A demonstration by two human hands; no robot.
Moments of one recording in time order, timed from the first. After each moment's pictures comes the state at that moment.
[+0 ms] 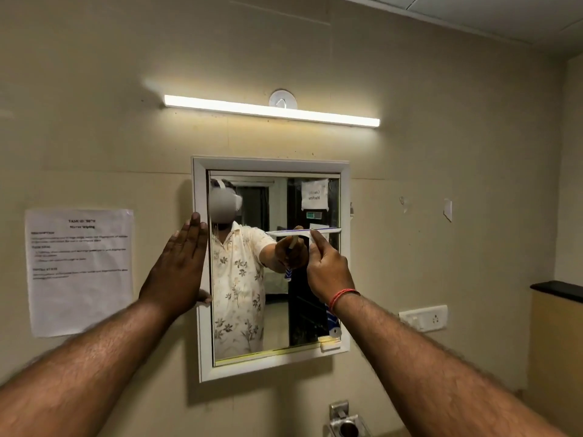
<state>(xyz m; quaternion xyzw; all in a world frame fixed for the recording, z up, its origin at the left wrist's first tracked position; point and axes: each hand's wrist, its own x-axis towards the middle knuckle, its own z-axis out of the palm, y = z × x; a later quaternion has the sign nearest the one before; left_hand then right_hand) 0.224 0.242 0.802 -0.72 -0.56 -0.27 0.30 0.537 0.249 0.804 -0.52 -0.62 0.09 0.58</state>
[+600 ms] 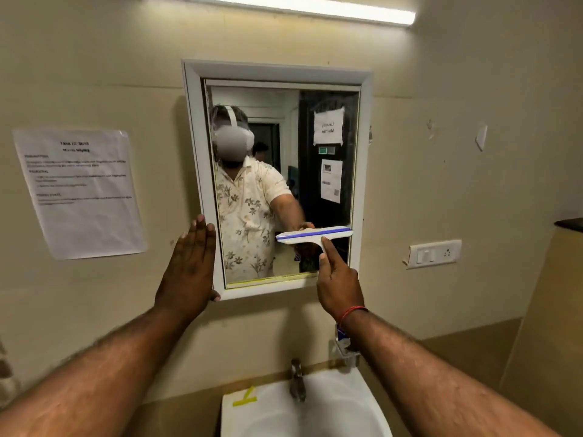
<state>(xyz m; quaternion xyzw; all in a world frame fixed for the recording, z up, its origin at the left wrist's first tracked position) 0.222 0.236 0.656 -0.75 -0.59 -0.22 0.23 0.536 0.239 0.631 -0.60 -0.59 0.14 0.53</state>
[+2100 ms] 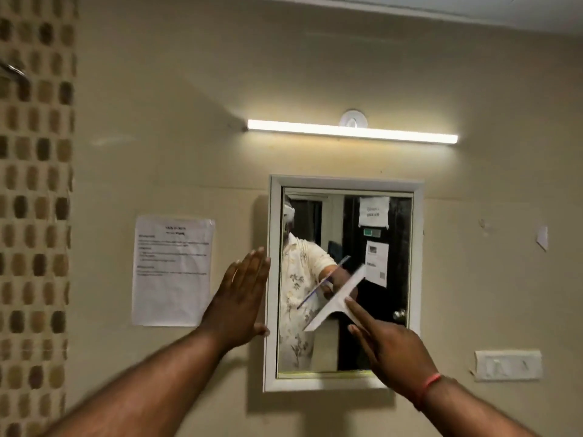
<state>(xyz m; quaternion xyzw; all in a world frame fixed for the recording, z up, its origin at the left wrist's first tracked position) 0.186 0.228 0.765 -0.75 -0.52 -0.25 0.33 0.531 0.200 0.736 -0.47 -0.79 -0.19 0.35</state>
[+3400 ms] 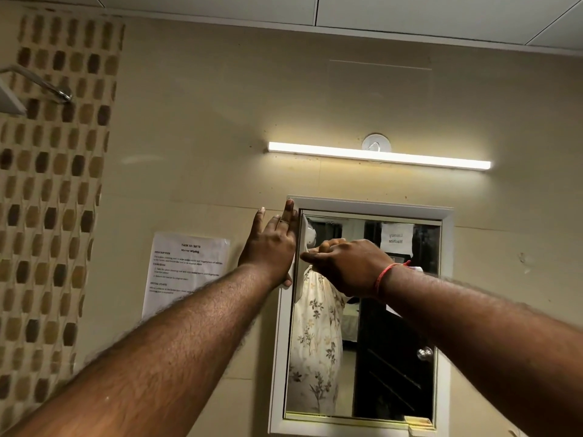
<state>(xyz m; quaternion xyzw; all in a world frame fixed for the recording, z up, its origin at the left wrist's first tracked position) 0.234 0.252 0.917 -0.63 -0.65 -0.13 0.41 0.446 0.283 0.931 -0.25 -0.84 -0.44 0.18</state>
